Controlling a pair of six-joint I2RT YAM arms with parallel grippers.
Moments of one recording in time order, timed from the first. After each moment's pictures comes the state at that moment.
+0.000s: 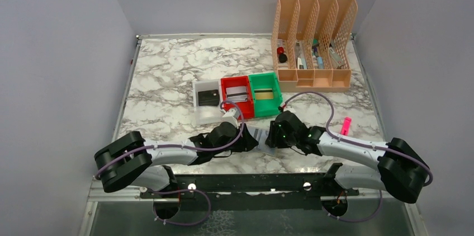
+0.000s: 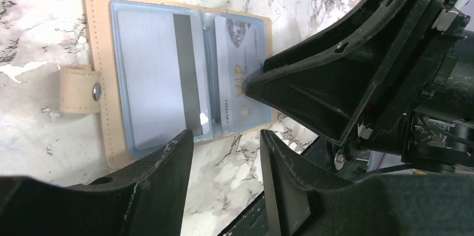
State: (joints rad) left arm -1.06 1.34 0.41 0.41 -0.08 -0.96; right arm 0.85 1.18 0.48 -0.22 0.12 0.74
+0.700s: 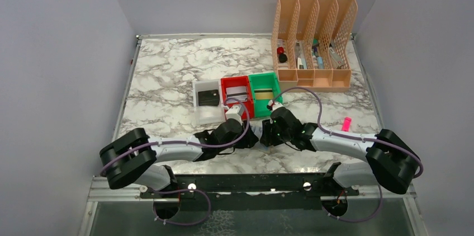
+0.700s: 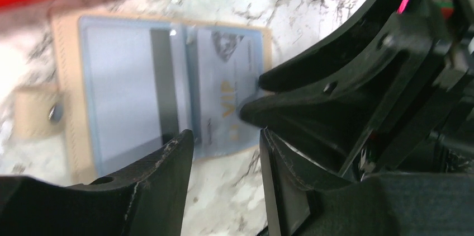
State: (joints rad) left arm -1.06 1.33 0.46 0.30 -0.16 -0.90; right arm 0.85 1.31 0.53 -0.09 0.01 0.52
